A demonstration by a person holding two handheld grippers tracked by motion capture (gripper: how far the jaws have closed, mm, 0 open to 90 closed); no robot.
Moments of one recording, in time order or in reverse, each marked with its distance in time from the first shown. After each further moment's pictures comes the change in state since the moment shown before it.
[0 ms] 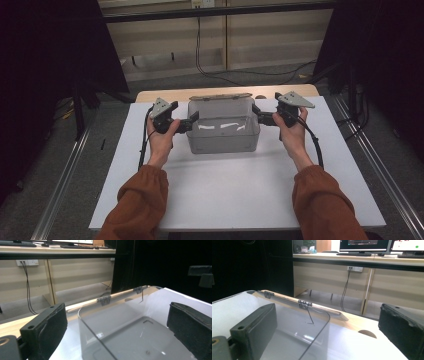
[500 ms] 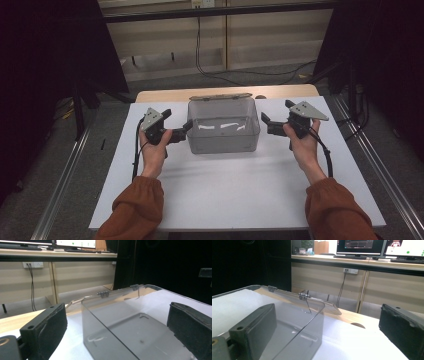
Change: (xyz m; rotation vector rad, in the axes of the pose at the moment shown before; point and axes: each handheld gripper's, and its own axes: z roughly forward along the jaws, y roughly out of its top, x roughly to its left) left arm -0.008 -0.013 -0.036 -0.039 0.005 -0.023; right arm 0.001 -0.007 -0.044 -0.018 -0.024 -0.026
